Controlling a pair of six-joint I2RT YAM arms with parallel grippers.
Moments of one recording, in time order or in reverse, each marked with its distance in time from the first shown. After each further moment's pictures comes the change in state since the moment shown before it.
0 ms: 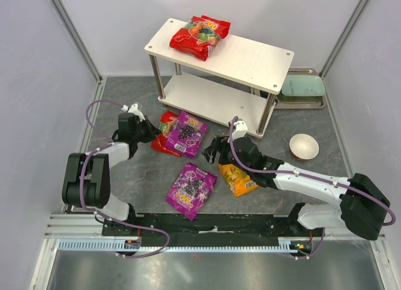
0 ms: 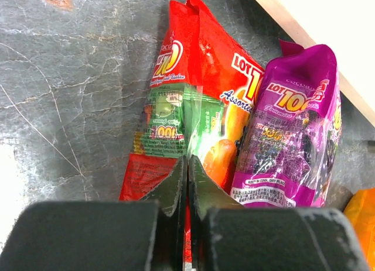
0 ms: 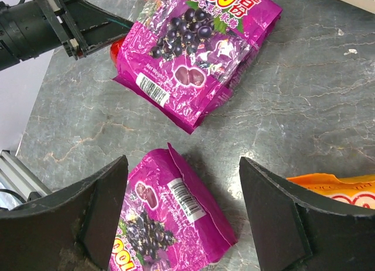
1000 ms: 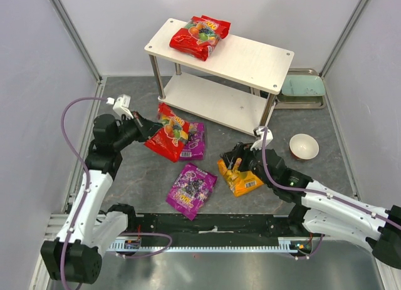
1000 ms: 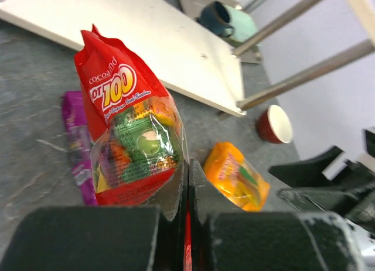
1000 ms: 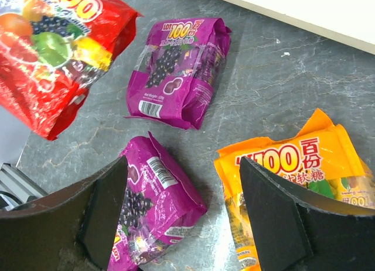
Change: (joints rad) left arm -0.032 -0.631 0.100 -0.425 0.192 -0.086; right arm 0.000 -0.375 -0.154 -0.146 0.095 -0.008
